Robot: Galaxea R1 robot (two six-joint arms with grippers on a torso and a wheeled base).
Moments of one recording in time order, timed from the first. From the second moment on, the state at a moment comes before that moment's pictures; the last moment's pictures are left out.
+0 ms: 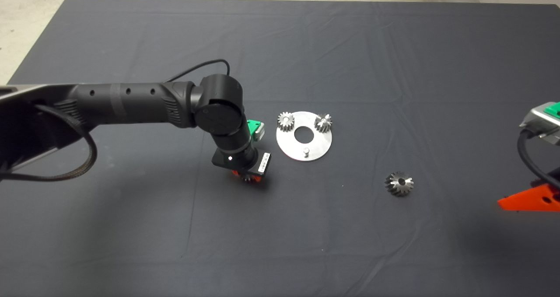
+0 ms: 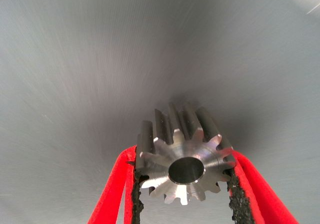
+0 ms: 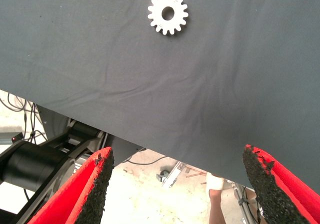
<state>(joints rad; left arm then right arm) -0.33 2.70 -1.13 0.35 1.46 -1.26 0.83 1.90 -0.39 0.11 -1.47 1.20</state>
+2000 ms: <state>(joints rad) -0.47 2.95 -1.31 0.27 1.41 -1.36 0.83 1.97 -0.39 0.12 -1.47 1.21</state>
